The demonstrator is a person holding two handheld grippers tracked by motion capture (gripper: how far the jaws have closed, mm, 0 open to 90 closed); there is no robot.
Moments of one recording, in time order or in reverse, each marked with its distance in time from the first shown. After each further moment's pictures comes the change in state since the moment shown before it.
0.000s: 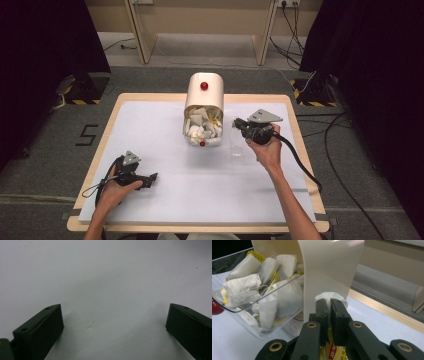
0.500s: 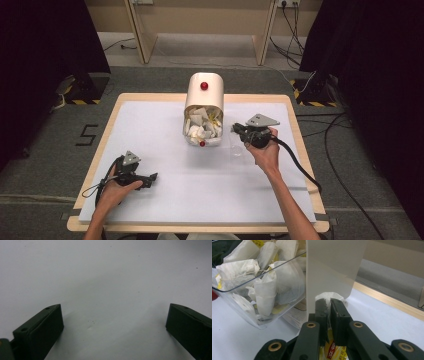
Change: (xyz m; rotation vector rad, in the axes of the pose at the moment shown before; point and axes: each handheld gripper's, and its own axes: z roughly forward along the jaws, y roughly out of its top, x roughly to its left) left arm 0.000 0.000 0.000 0.000 0.000 0.000; right arm 0.003 -0.016 0.009 0.026 0.020 0.010
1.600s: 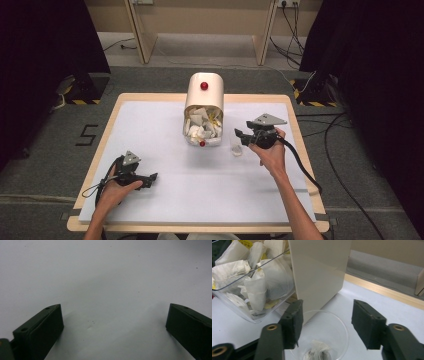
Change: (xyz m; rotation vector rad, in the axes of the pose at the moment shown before) left arm 0.000 0.000 0.000 -0.001 0.000 -0.001; right arm -0.009 0.000 -0.014 0.035 -0.028 0.082
